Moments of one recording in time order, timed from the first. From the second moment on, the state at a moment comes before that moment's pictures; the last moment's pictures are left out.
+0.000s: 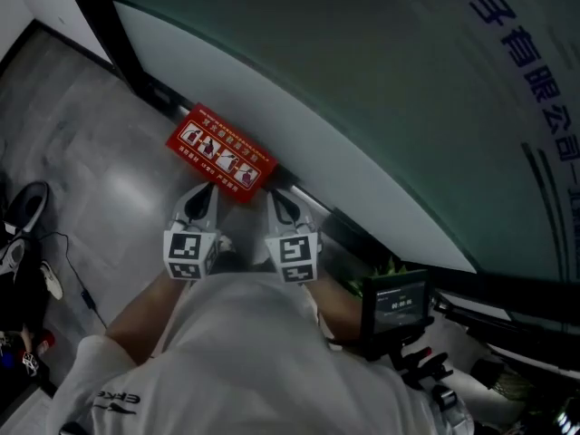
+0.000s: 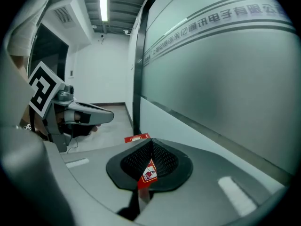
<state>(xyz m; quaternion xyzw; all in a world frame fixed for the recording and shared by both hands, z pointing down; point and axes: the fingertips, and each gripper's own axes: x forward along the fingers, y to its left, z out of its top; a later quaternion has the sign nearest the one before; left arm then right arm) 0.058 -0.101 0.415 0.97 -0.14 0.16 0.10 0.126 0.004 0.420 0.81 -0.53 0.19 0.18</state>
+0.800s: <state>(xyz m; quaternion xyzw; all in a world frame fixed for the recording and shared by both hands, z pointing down) 0.072 -0.119 0.469 0.88 -0.41 0.19 0.15 0.194 -0.050 0.506 0.60 -0.73 0.16 0.29</state>
